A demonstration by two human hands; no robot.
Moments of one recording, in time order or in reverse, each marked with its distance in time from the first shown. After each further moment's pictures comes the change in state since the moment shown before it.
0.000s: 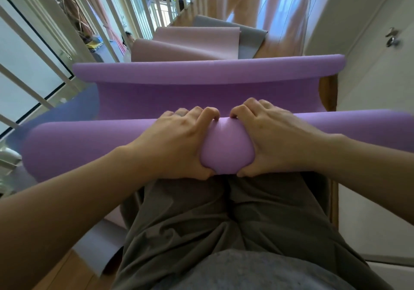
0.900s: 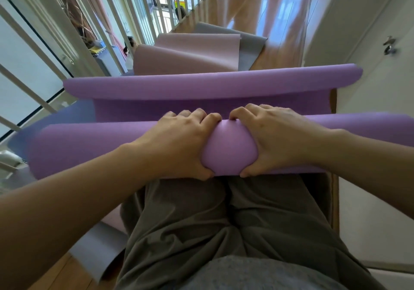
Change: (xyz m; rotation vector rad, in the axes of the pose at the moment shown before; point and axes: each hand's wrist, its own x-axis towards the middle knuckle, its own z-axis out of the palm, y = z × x) left_hand 0.007 -0.003 -0.003 0.055 0.021 0.006; right_hand 0.009 0.009 -0.007 -0.034 -0.046 0.009
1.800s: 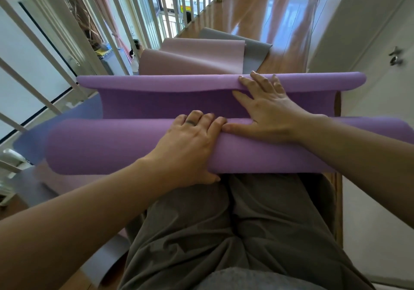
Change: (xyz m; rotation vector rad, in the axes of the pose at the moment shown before) left_hand 0.005 0.002 0.011 0.088 0.078 -0.020; right_hand 0.051 0.022 -0.001 0.010 0.053 0.108
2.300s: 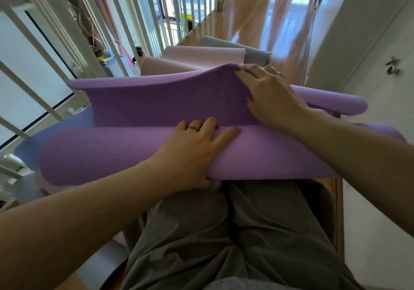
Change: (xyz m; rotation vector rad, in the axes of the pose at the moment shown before) left_hand 0.005 -0.003 -0.003 0.065 -0.012 0.058; right_hand 0.022 0.005 -0.020 0.071 0.382 0.058
